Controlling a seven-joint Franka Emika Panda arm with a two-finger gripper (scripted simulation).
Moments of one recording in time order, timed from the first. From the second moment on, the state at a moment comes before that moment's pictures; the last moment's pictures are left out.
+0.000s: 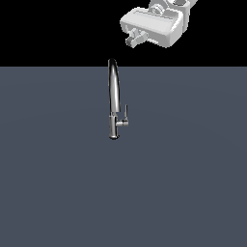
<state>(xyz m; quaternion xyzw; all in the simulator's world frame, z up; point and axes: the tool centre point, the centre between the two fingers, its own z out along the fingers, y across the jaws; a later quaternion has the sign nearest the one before) 0.024 -0.022 0.350 -0.84 0.31 0.32 0.31</state>
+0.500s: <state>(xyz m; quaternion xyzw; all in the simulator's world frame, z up) 0.061 -0.026 0.282 -0.75 0.37 0.40 0.37</state>
